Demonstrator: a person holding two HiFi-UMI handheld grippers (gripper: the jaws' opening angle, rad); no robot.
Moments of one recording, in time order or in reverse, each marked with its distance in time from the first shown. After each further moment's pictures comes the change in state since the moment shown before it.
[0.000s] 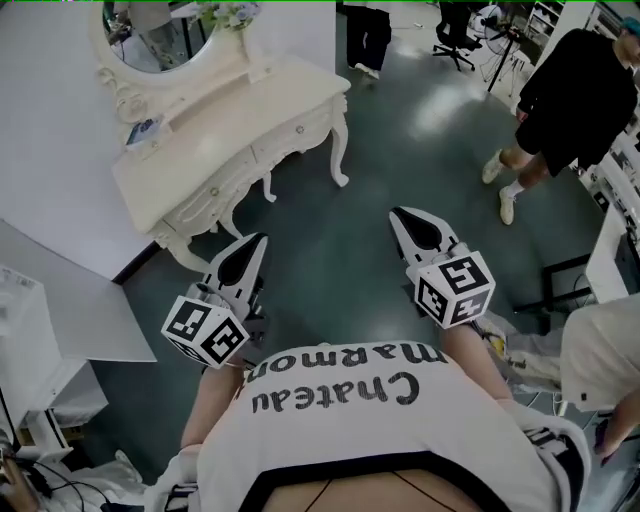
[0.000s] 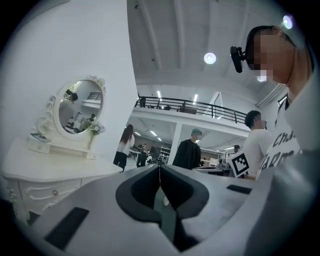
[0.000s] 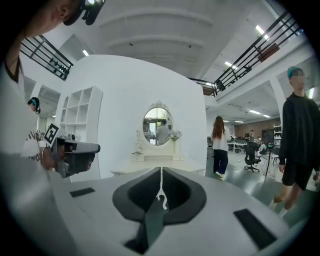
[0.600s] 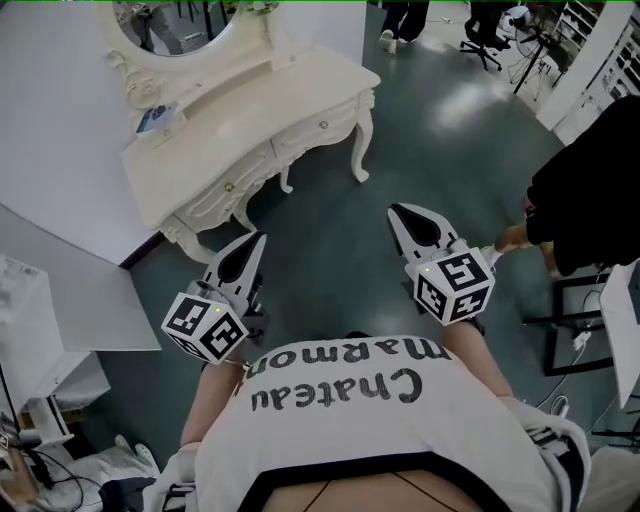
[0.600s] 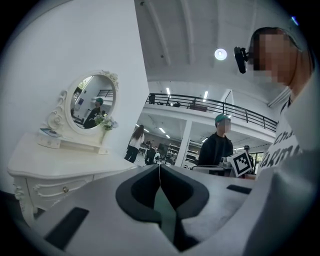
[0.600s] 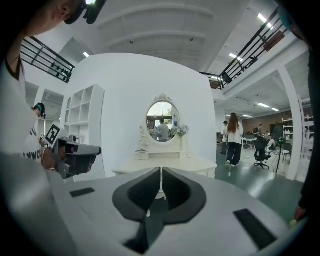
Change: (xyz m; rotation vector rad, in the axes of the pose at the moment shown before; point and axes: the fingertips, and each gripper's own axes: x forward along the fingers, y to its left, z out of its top) left arm 0.016 0.082 -0.009 -0.047 0.032 0.088; right arm 0.093 0.004 -0.008 0.010 0.031 0.083
